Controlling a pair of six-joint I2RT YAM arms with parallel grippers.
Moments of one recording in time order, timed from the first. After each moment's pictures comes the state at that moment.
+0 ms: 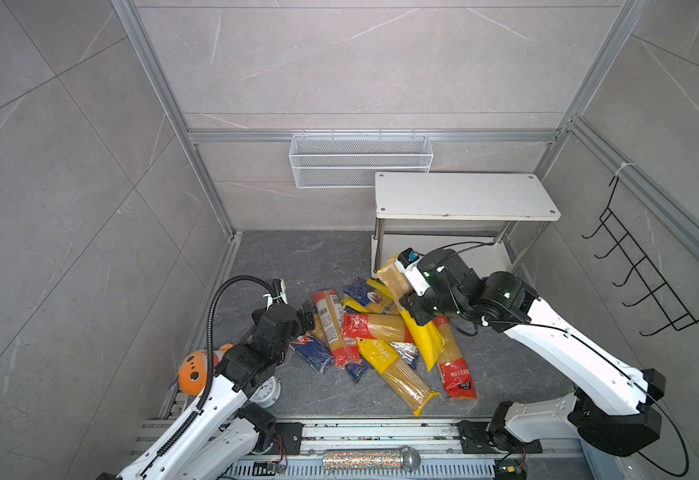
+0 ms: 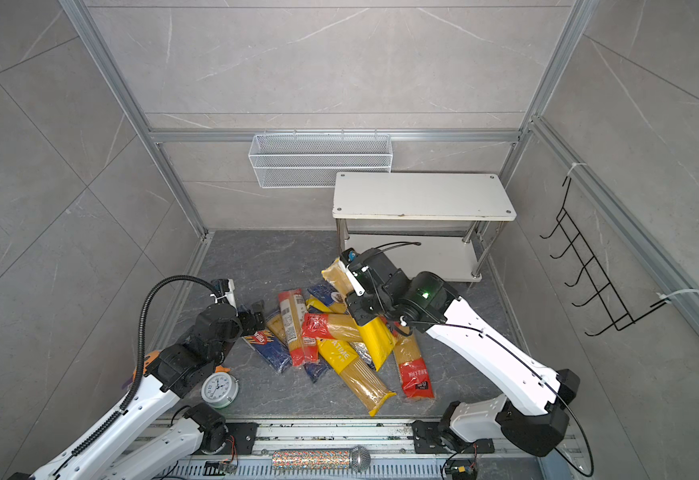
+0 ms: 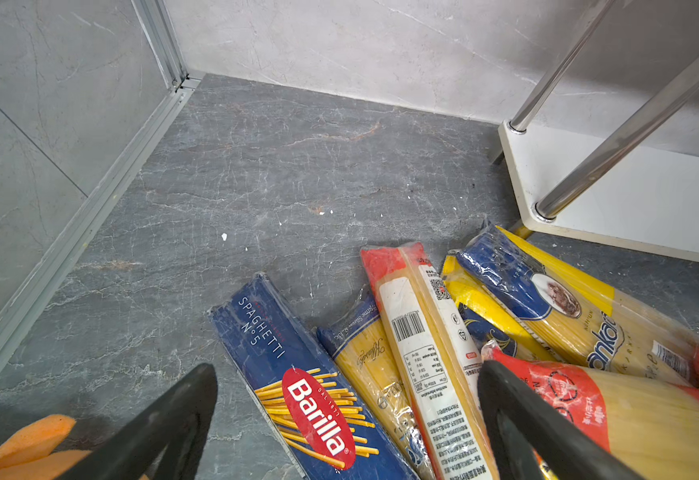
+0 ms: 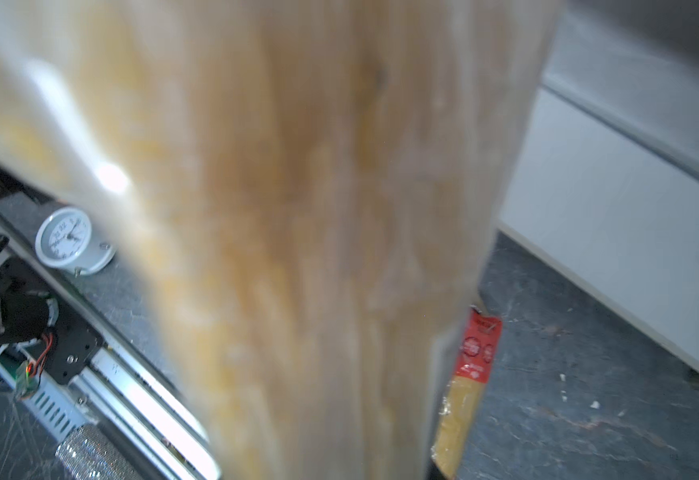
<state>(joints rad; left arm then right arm) -0.58 0.77 0.71 -0.51 -0.48 -0.43 0.86 1.36 1.67 -1.15 0.19 0.19</state>
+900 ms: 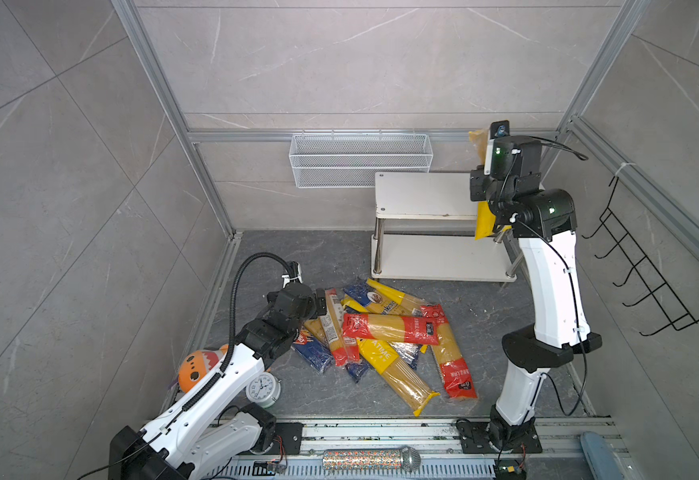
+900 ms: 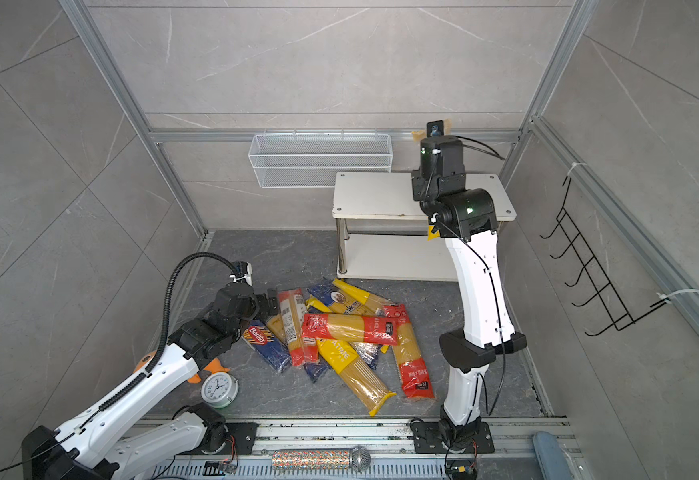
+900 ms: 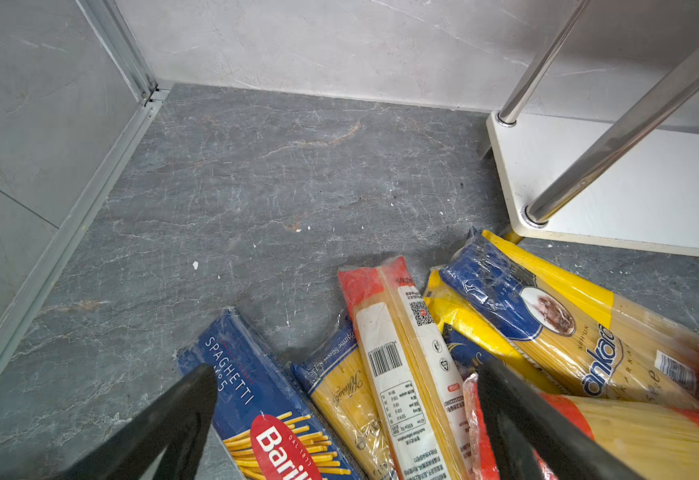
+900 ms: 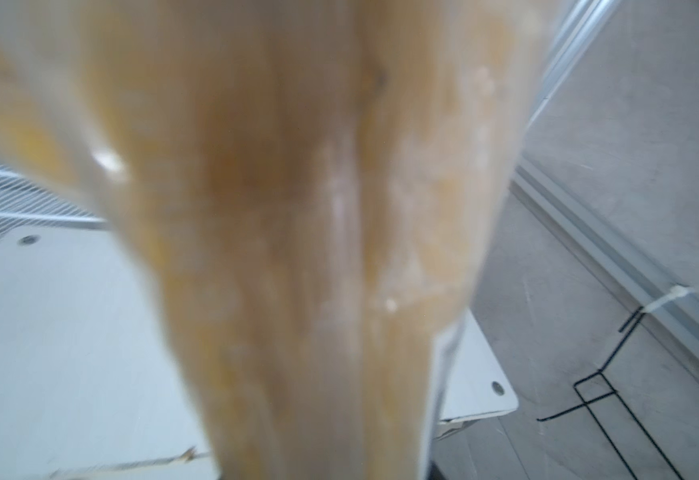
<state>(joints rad) -0.58 1.01 0.85 -0.45 -0.45 -0.37 0.30 1.92 2.72 -1.11 0.61 -0.10</state>
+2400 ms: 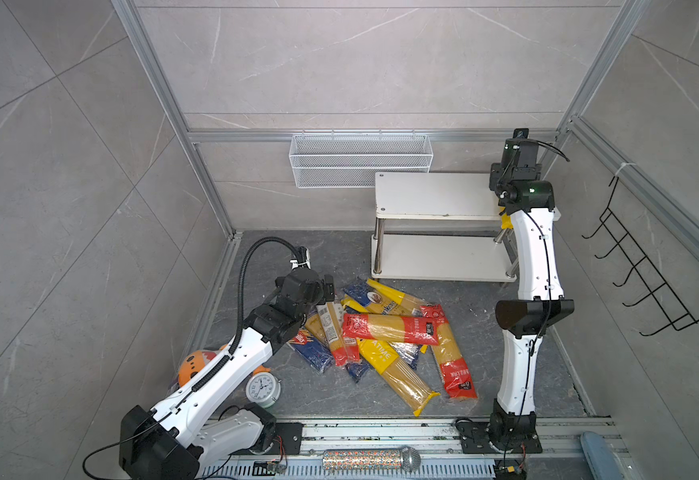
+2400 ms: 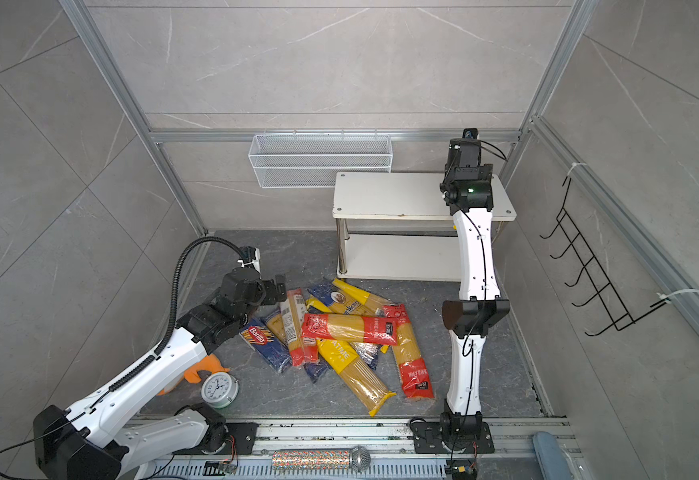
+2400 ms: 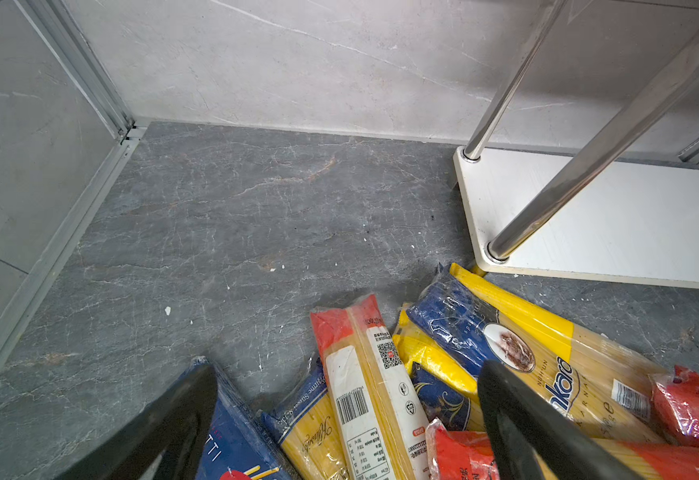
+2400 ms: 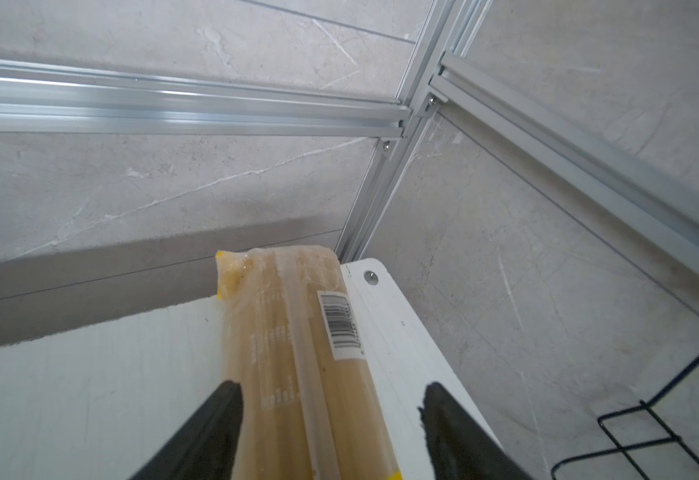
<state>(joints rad) -0.60 1.12 0.98 -0.41 -0.44 -0.35 0.04 2.23 2.82 -0.96 0.59 -0.09</state>
